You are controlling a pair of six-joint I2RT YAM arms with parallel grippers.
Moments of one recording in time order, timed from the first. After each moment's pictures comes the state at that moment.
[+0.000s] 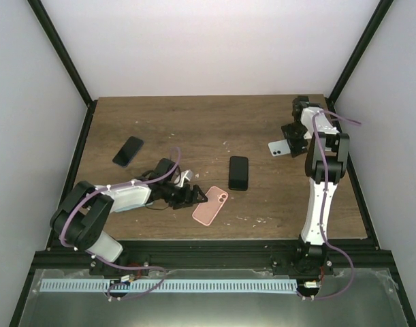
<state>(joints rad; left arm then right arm) -0.57 1.54 0.64 -0.11 0.68 -0.66 -0.07 2.31 1.91 -1.04 0.02 1.28</state>
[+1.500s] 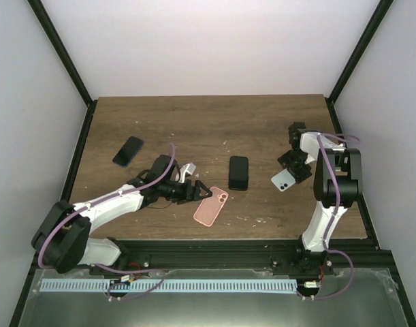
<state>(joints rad) -0.64 1.34 0.66 -0.11 0.65 -0.74 -0.01 1.90 1.25 -0.88 0.10 1.00</state>
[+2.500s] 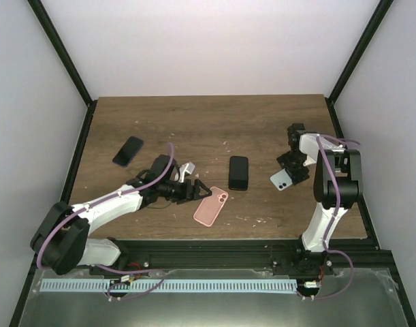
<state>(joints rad) -0.64 1.32 0.66 -0.11 0.63 -0.76 0.00 1.89 1.22 -0.88 0.06 1.11</state>
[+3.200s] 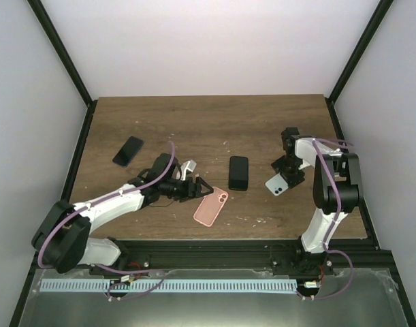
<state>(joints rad) -0.65 1.33 0.67 -0.08 0.62 -0.79 0.05 1.83 1.15 -0.85 0.05 1.07</state>
